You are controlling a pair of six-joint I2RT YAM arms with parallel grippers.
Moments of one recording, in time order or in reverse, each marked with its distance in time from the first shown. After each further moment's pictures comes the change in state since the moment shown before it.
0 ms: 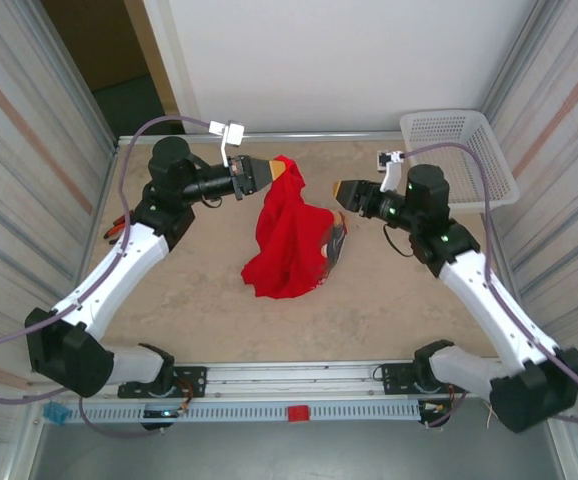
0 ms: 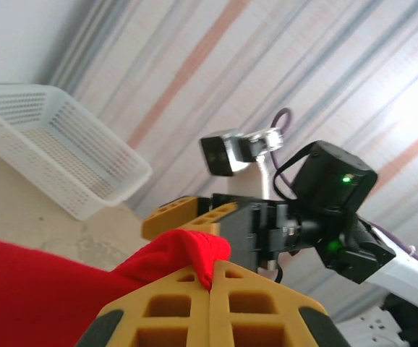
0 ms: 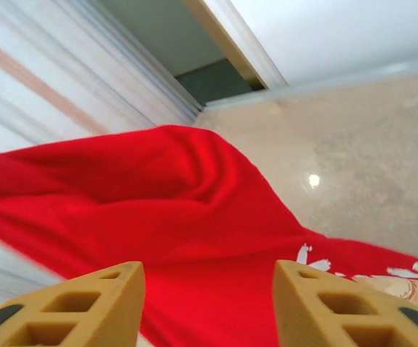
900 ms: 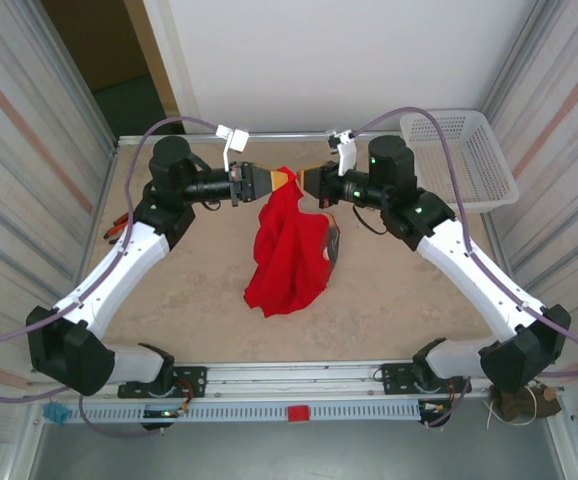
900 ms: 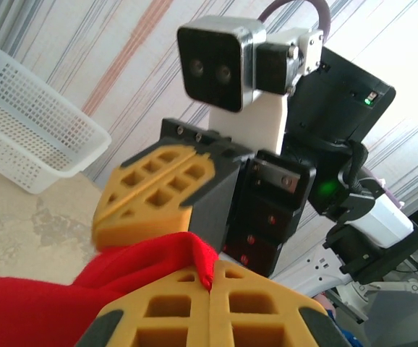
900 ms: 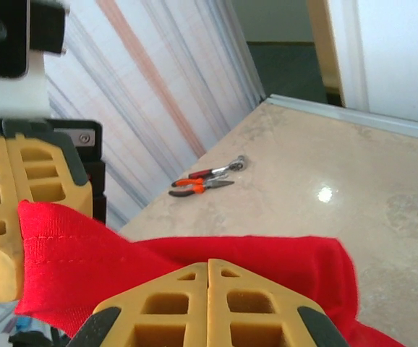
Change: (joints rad) left arm 0.015 0.010 0.000 -0.015 0.140 -0.002; right arm 0.155 0.238 0.312 -0.072 -0.019 -0.226
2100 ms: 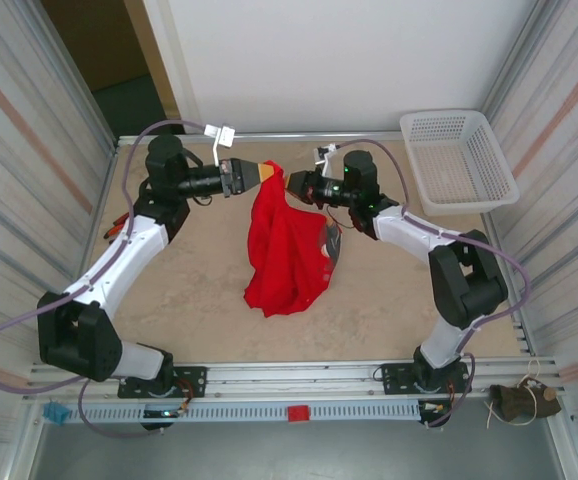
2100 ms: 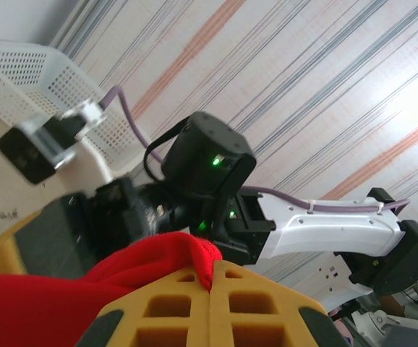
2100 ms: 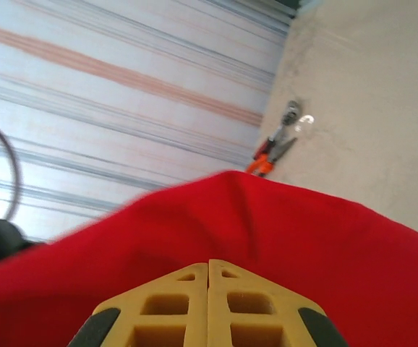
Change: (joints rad) left arm 0.105 0.059 -0.060 0.076 0.027 -0.032; right arm -0.096 0.414 -0.212 0.712 -0.307 0.746
